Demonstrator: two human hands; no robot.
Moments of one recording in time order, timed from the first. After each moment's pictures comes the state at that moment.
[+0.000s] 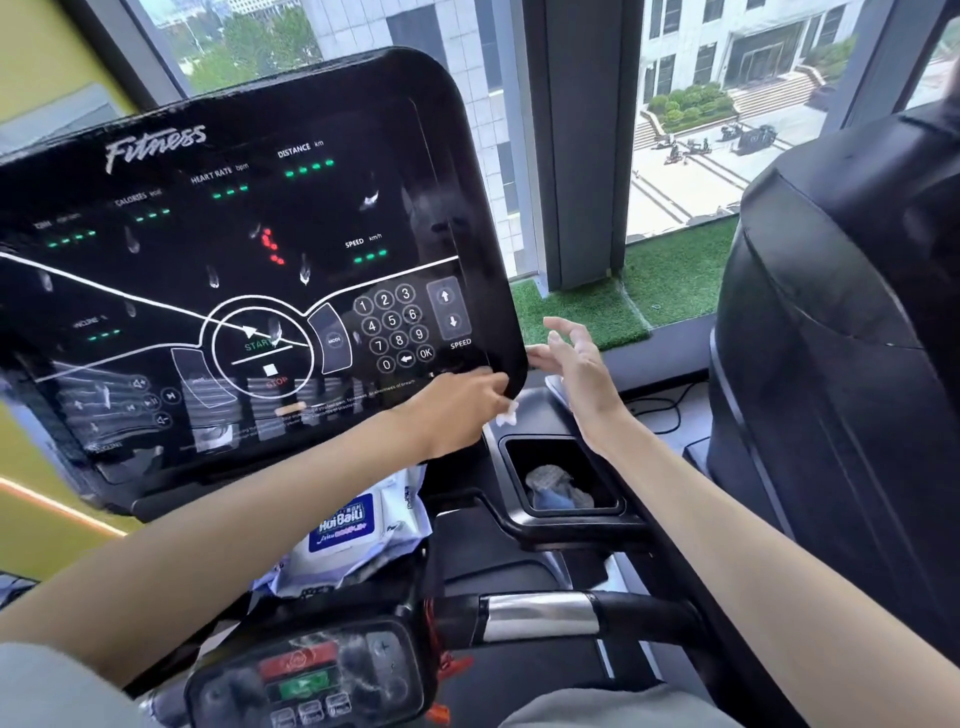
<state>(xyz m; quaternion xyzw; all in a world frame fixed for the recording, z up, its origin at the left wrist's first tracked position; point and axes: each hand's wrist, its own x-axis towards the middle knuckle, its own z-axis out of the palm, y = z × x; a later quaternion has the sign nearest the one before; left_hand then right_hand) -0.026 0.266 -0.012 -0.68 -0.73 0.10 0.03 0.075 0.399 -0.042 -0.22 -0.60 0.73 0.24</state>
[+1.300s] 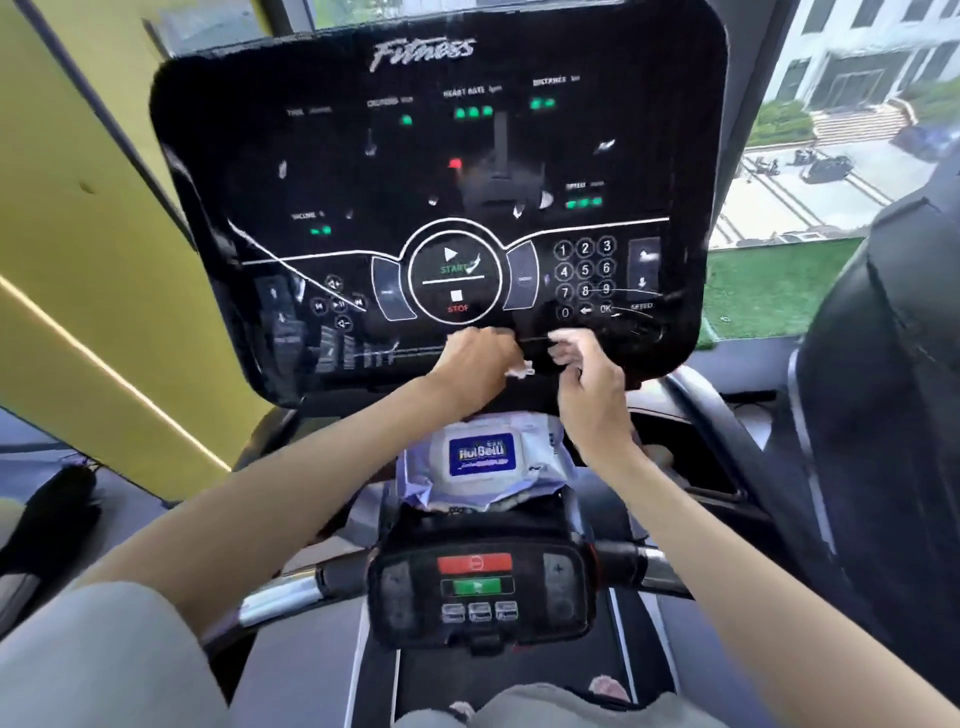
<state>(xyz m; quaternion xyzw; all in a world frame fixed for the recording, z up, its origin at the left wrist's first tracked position) -0.084 0.132 0.002 -0.50 -0.87 0.00 0.05 0.022 0.230 -0.041 -0.17 -0.81 0.44 0.35</state>
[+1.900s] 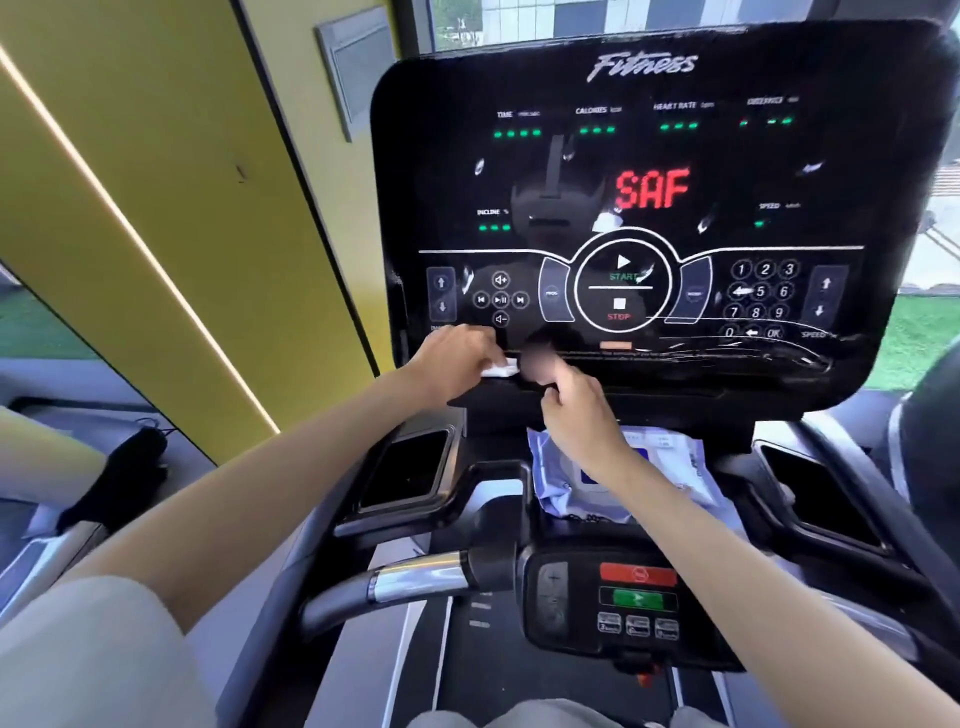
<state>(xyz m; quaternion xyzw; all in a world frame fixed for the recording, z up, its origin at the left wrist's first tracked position) -0.179 -0.040 -0.001 -0.47 -0.87 -0.08 0.07 -0.046 0.091 -0.024 -0.08 -0.88 0.43 0.18</state>
